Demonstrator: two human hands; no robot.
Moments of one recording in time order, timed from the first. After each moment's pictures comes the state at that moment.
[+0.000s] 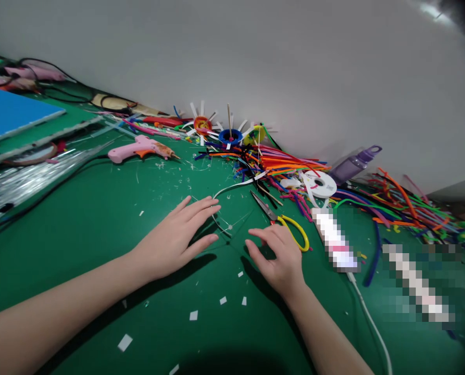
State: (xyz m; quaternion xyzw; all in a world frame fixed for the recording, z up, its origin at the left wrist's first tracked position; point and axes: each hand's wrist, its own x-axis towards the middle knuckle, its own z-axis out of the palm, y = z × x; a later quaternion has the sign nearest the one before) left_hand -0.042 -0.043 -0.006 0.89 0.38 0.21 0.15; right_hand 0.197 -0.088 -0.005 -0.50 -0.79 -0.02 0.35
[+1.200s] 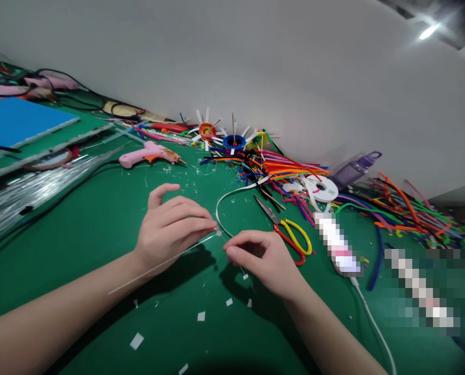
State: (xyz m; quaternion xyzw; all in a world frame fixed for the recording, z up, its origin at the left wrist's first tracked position) left_hand -0.052 -0.041 0.017 0.82 0.26 0.51 -0.03; right_hand 0.147 -0.087 0.044 -0.49 -0.60 0.53 0.34
